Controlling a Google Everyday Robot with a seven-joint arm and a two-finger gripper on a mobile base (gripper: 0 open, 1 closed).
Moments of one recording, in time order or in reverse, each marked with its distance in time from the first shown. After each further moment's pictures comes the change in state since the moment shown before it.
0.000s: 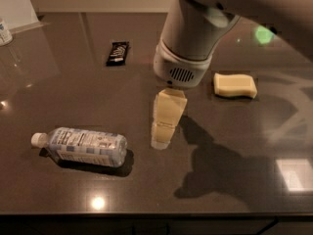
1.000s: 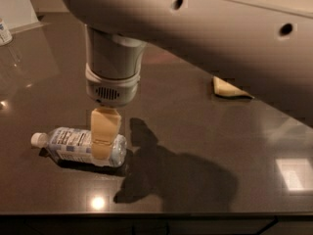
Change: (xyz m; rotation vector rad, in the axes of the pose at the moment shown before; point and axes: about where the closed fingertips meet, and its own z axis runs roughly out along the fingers) arm -0.090 0.029 0.053 -0.060 0.060 0.009
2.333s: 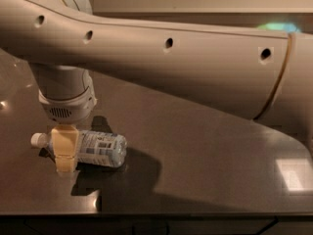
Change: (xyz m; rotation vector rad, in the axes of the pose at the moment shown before) arm -0.066 0.009 0.059 -0.020 0.097 -0.047
